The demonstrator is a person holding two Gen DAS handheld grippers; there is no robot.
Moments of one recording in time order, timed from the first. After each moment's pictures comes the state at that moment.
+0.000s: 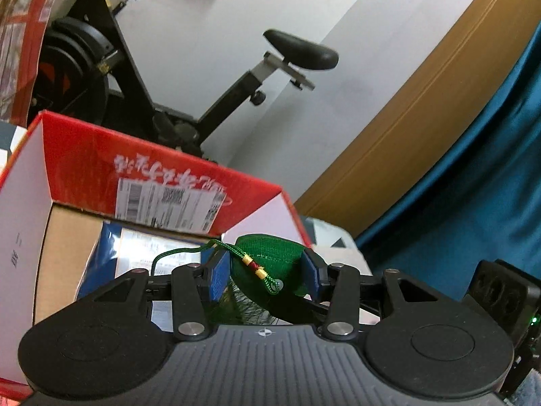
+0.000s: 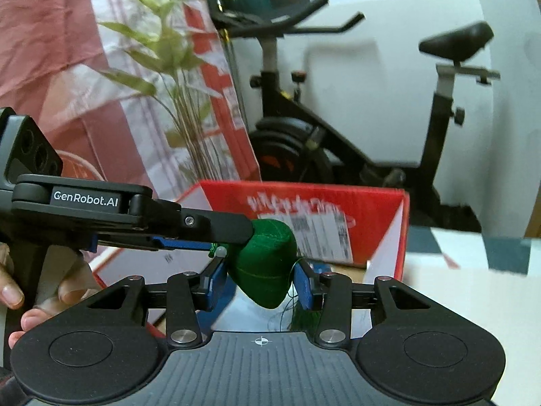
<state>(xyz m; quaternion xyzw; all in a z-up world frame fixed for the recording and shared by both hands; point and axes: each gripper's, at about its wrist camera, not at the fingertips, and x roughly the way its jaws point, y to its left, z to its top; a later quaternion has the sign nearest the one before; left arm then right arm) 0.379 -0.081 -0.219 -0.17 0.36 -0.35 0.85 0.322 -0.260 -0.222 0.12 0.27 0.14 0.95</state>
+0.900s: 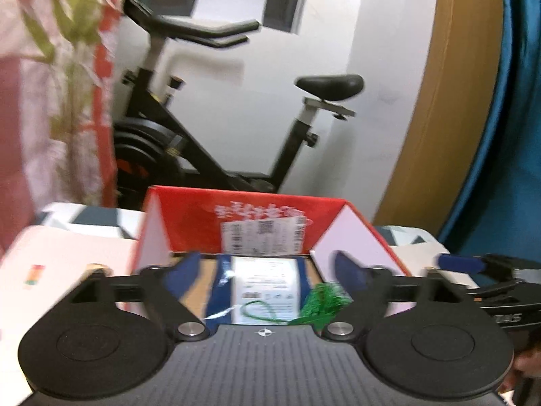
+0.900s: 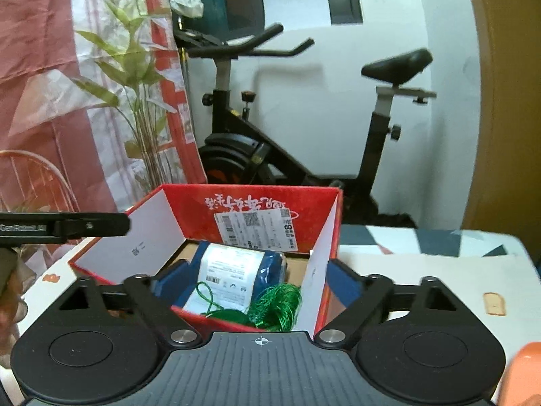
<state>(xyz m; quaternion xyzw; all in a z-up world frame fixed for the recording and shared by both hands) 0.295 -0.042 -0.177 -0.02 0.26 -0.23 0.94 0.245 -0.249 -0.208 0.09 0.24 0.03 0.97</state>
